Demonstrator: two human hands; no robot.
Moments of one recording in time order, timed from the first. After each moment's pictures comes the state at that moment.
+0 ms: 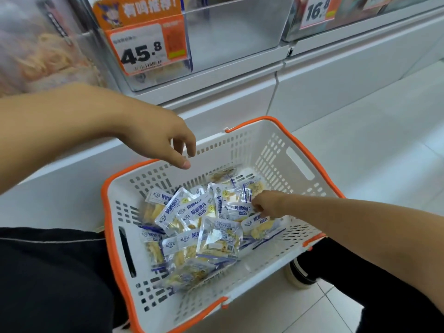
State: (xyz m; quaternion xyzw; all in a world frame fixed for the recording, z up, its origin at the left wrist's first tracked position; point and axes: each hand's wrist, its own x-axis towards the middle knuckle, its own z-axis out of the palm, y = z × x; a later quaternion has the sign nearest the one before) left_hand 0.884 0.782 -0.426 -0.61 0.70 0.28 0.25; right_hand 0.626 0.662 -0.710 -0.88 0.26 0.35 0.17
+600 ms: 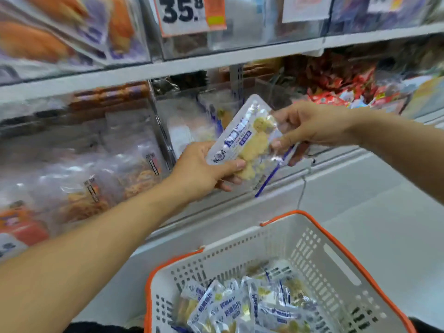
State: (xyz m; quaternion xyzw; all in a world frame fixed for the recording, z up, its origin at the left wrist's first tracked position) left_hand 0.884 0.770 -0.368 -0.62 0.44 0.36 -0.54; right_hand 0.722 0.586 -0.326 -0.84 0.15 -0.04 0.52
